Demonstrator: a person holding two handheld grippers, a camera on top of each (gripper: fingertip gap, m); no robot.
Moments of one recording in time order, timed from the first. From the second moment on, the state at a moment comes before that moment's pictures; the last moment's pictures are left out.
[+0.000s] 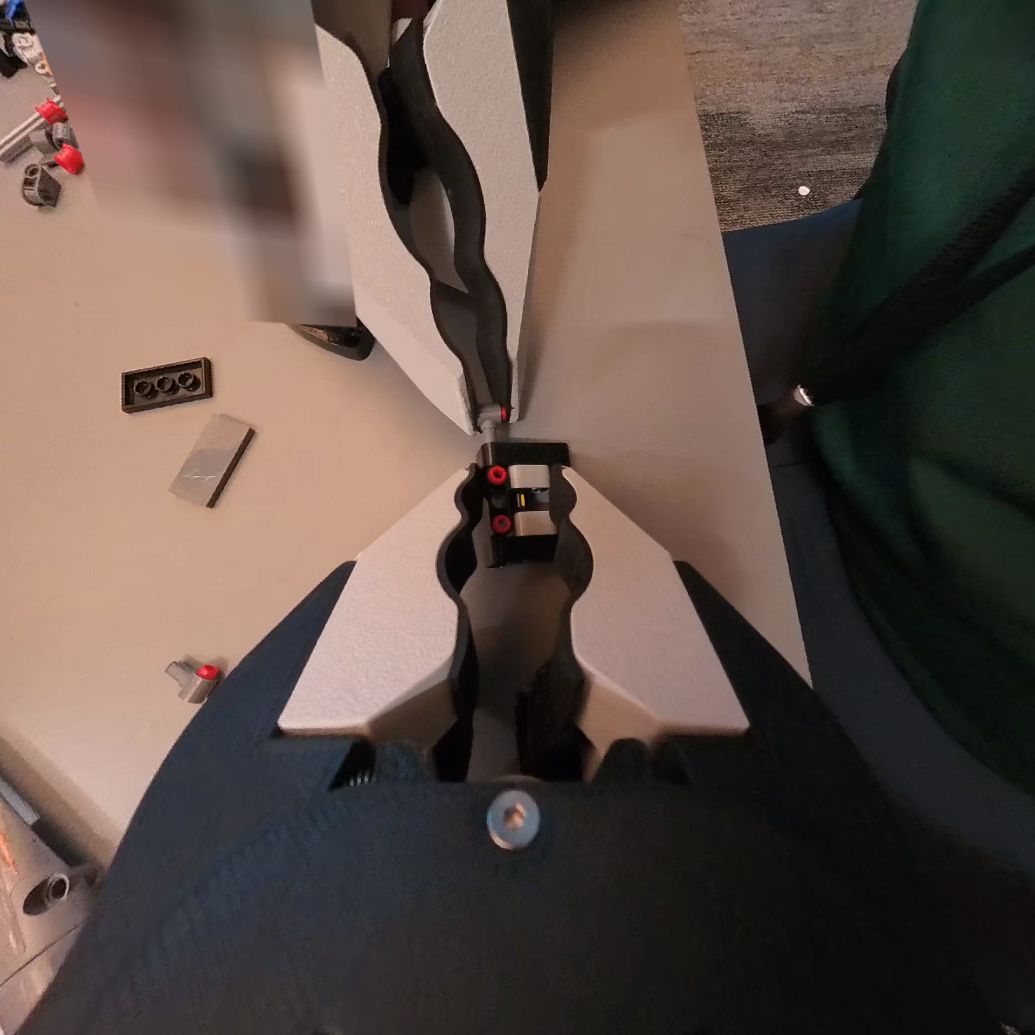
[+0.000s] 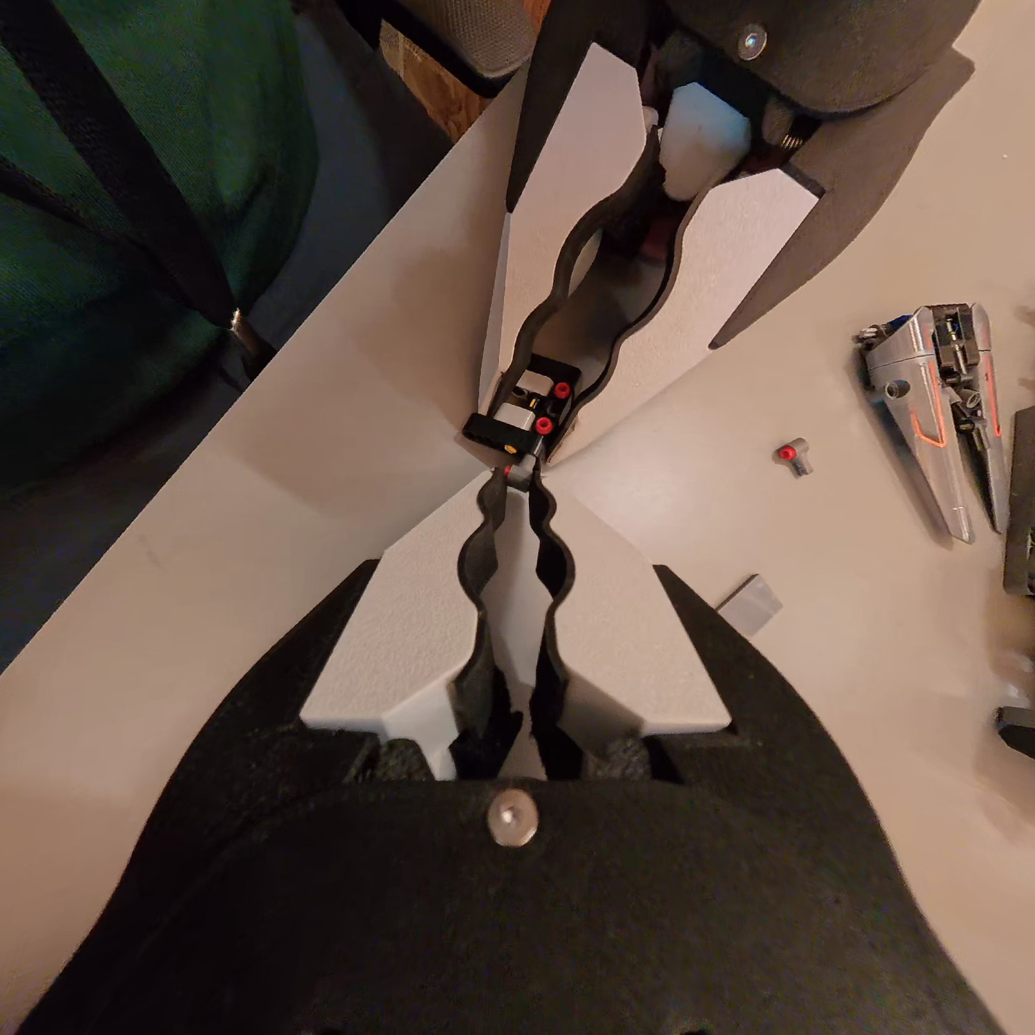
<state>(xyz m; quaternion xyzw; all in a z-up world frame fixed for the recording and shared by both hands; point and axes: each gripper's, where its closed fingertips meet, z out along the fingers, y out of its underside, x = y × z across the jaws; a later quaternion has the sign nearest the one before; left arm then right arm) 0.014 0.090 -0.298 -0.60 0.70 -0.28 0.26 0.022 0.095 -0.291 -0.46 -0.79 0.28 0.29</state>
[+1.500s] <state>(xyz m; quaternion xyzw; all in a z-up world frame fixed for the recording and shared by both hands) -0.037 0.180 -0.260 -0.69 0.58 -0.14 0.41 0.040 0.137 -0.258 -0.59 -0.68 0.27 0.33</state>
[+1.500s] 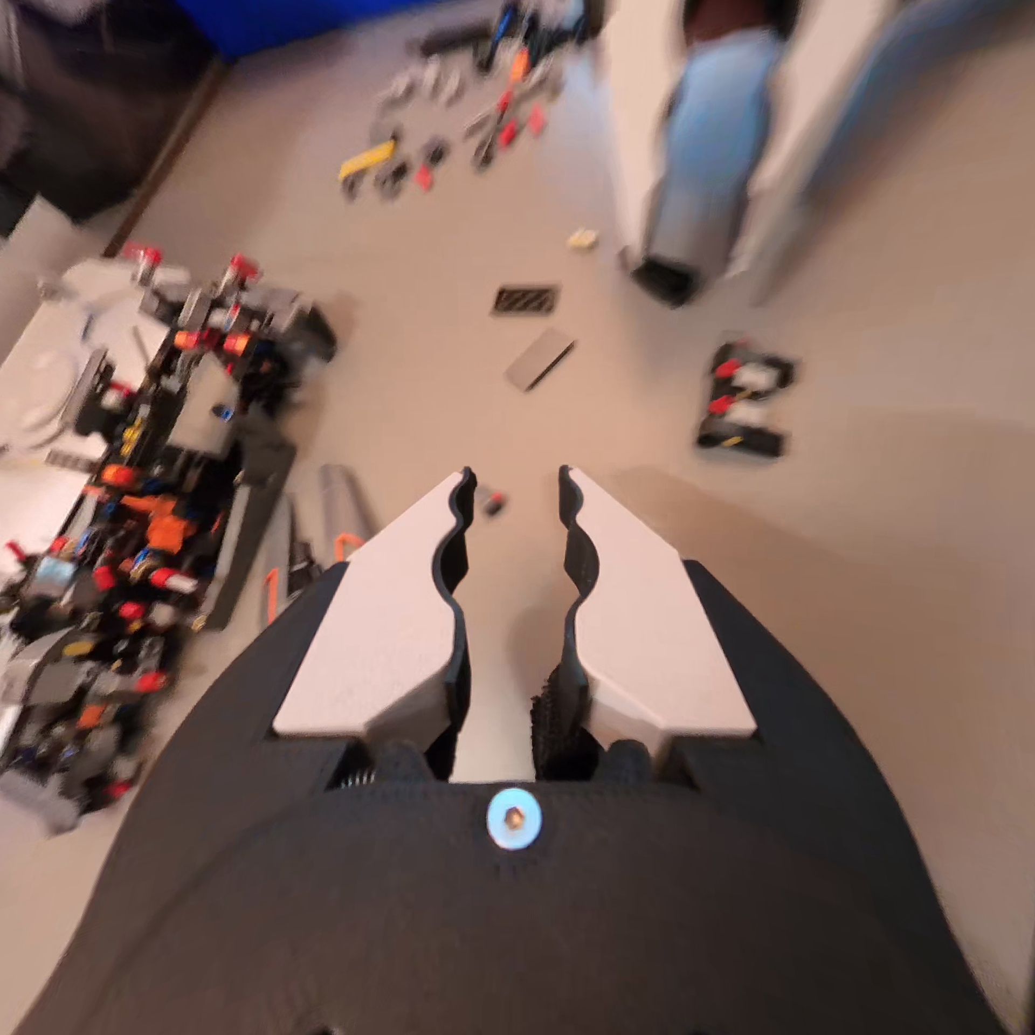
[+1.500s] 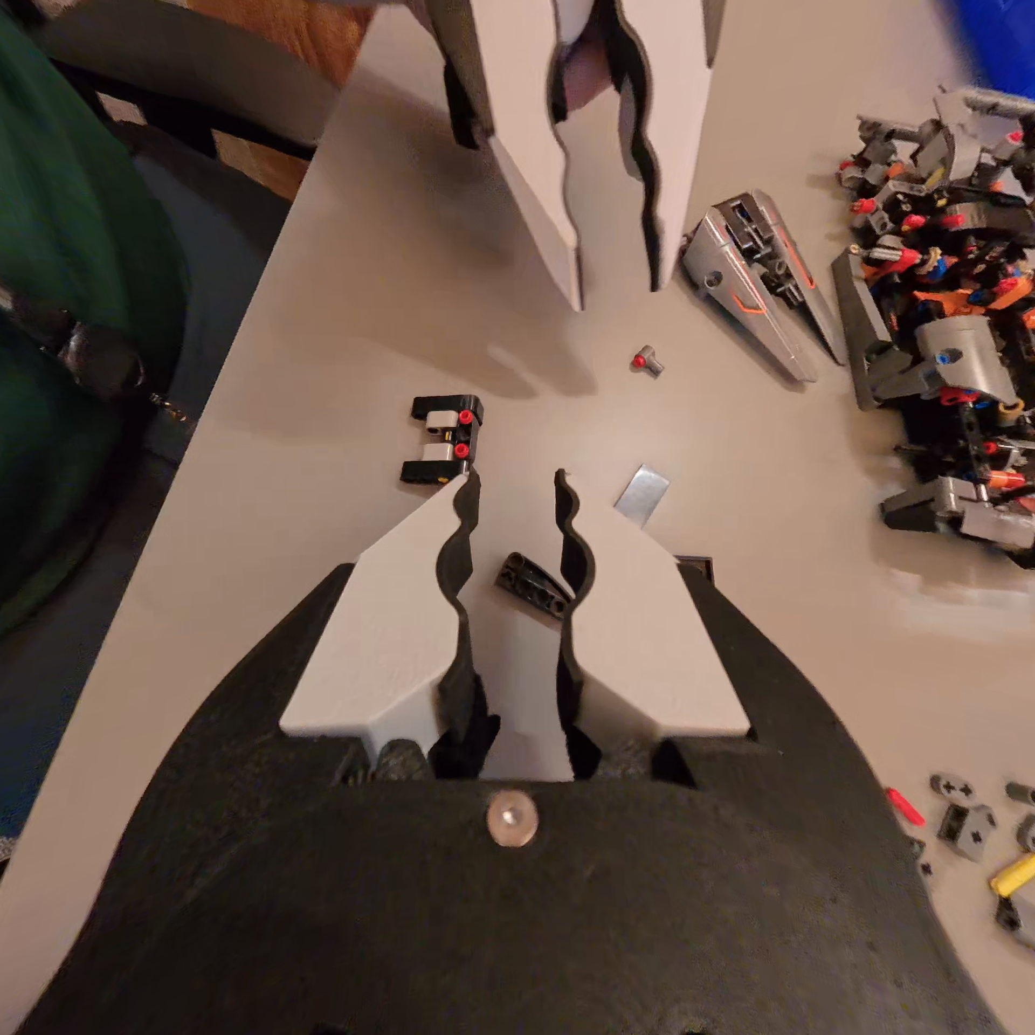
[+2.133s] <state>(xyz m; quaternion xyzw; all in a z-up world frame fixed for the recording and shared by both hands) -0.037 0.204 -0.296 -0.71 0.59 -0.09 0.37 0.037 0.112 -0.265 -0.68 -0.61 0.23 0.34</state>
